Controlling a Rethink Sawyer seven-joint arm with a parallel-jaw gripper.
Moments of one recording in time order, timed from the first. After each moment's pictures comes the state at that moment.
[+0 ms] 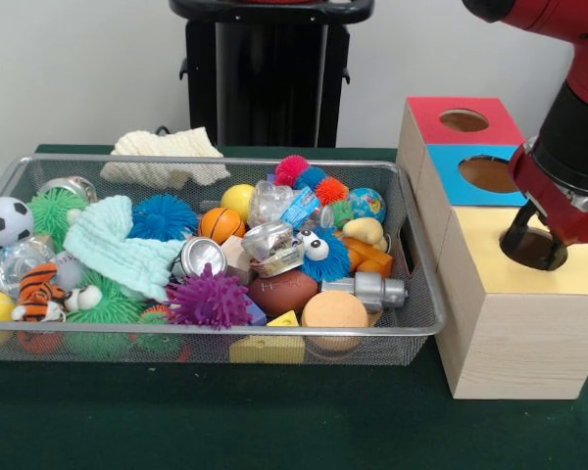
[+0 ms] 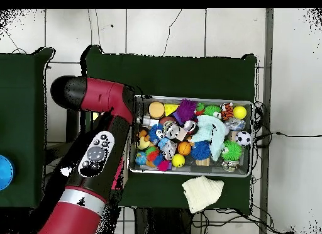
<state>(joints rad) 0.35 -0.12 -0.61 1.01 0.61 0.98 2.83</state>
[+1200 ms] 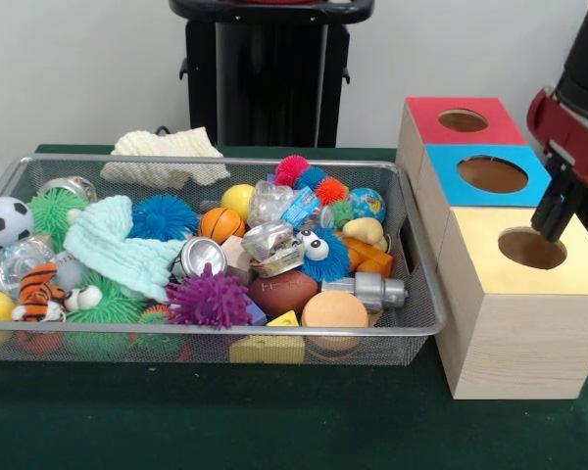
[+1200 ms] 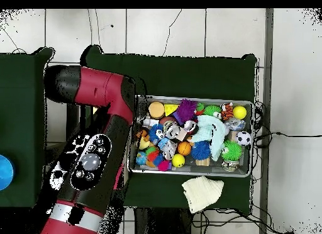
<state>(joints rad) 0.34 -0.21 -0.67 0.99 0.60 1.00 2.83</state>
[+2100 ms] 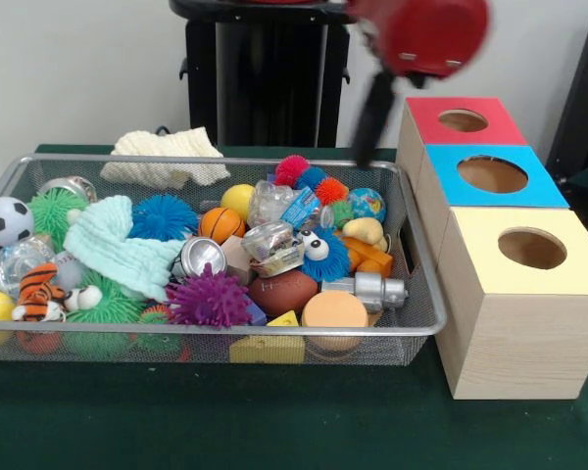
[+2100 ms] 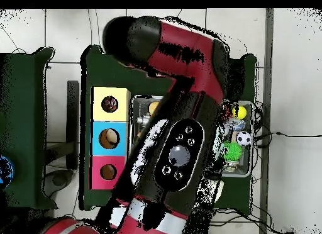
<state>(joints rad) 0.04 -0.30 -0.66 0.78 0.48 1.12 2.81</state>
